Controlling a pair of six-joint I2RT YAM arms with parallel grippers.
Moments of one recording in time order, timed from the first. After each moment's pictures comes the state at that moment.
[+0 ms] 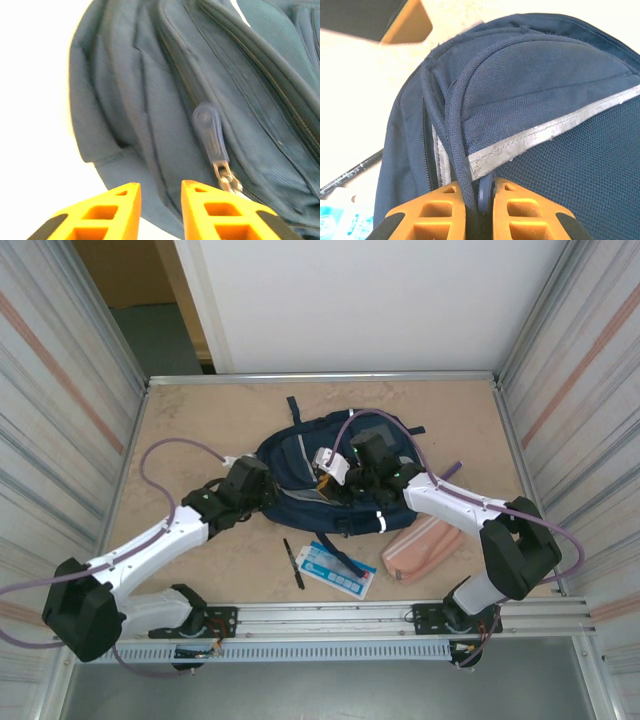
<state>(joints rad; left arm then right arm) -0.64 1.16 0.79 -0.50 -0.22 -0.79 0.67 1.52 0.97 -0.16 -0.42 -0.40</state>
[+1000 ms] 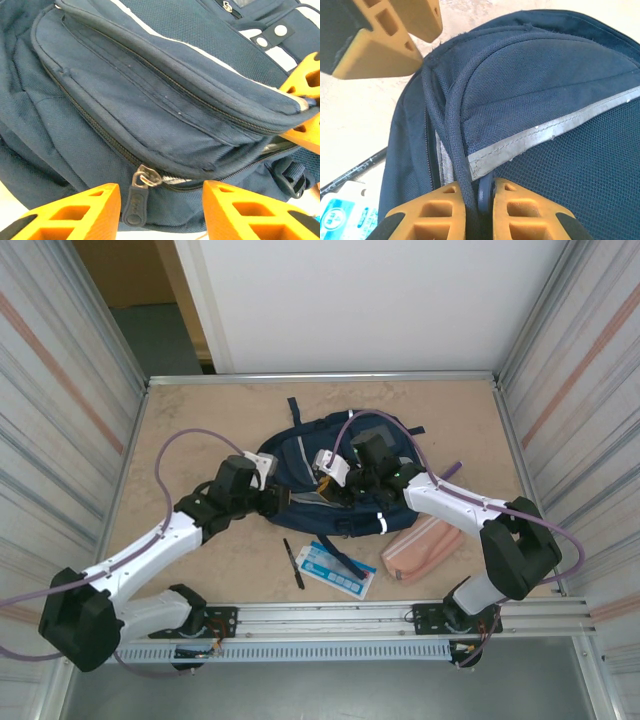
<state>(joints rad) -0.57 1.12 0.72 -0.33 0.11 -0.31 0.67 1.52 0.97 -0.19 -0.45 -0.42</state>
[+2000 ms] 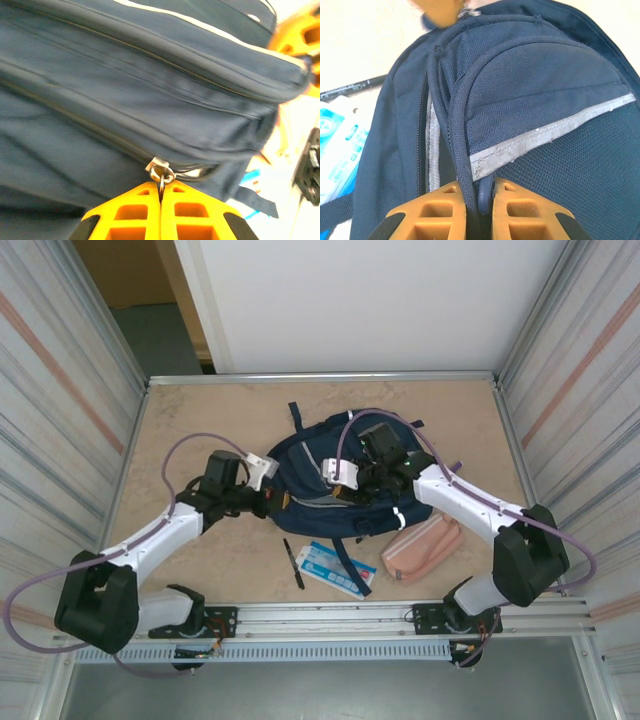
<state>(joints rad) -0.36 1.23 0.67 -0.22 0.60 -0.15 0.62 1.46 1.06 -0.51 -0.40 -0.85</state>
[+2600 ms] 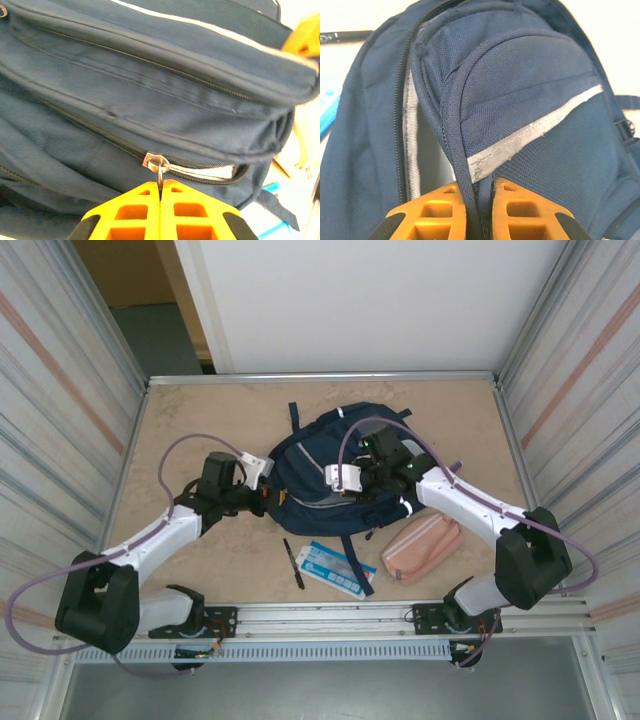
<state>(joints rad) -0.39 1.20 0.62 -0.15 0.54 -0.16 0.60 1.47 1.07 -0.47 -0.34 -1.03</state>
